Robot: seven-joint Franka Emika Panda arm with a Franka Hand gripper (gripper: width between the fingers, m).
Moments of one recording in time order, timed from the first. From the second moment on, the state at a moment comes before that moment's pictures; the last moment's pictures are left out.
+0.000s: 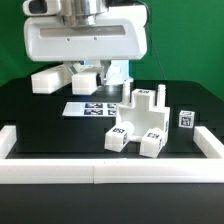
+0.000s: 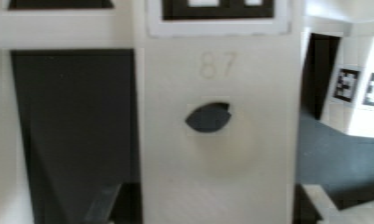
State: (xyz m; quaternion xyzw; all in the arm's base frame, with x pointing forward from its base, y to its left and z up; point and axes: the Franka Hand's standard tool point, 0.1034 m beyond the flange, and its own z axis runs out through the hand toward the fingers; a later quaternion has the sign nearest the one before) arm 0.539 -0.056 0.124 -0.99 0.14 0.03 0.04
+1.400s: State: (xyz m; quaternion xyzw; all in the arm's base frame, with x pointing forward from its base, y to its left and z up) arm 0.546 0.037 0.130 -0.97 0.24 0.02 0.04
